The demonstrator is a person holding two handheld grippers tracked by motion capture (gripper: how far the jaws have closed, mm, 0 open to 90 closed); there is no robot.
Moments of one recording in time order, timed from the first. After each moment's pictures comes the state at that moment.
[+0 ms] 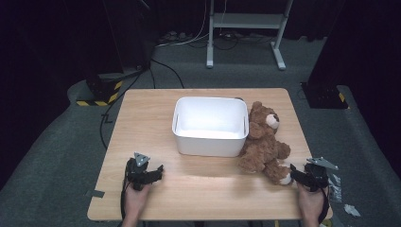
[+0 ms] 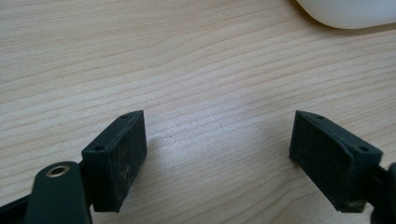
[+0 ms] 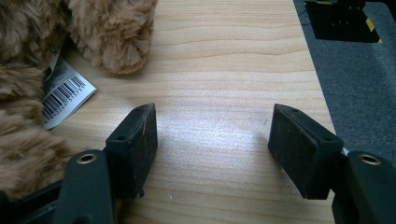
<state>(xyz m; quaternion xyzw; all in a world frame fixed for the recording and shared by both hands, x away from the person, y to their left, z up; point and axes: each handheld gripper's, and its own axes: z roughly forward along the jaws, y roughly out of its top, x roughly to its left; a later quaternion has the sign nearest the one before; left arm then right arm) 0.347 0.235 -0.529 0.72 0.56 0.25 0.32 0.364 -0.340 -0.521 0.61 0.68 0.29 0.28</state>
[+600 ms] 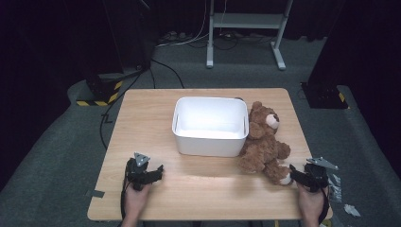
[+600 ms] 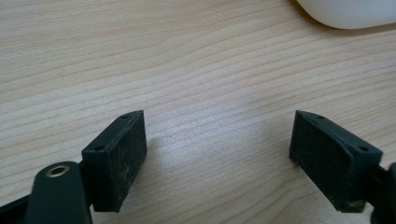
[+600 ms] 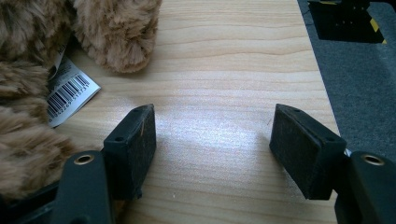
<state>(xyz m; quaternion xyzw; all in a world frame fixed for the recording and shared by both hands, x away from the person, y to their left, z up) 0.347 0.235 -0.529 0.72 0.56 0.25 0.32 0.364 -0.340 -0.522 0.61 0.68 0.29 0.28</state>
